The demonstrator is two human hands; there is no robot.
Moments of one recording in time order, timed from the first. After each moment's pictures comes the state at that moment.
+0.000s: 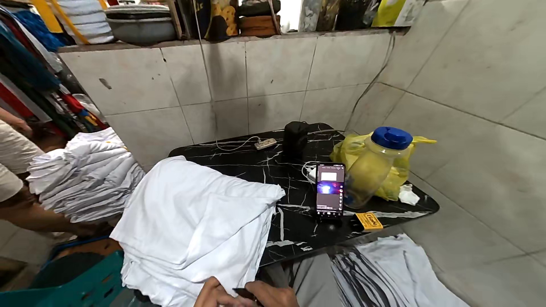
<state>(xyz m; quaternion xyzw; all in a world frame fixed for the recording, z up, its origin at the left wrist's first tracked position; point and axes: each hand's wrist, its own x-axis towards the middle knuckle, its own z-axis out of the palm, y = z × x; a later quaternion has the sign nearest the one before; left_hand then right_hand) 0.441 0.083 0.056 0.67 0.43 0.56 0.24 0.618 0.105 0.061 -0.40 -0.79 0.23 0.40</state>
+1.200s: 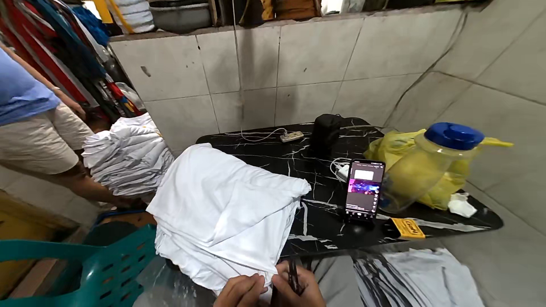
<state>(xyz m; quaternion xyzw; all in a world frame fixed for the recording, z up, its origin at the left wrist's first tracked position) 0.455 0.072 0.039 0.69 0.46 0.55 0.01 0.622 0.109 0.052 -0.36 -0.49 0.64 0.47</state>
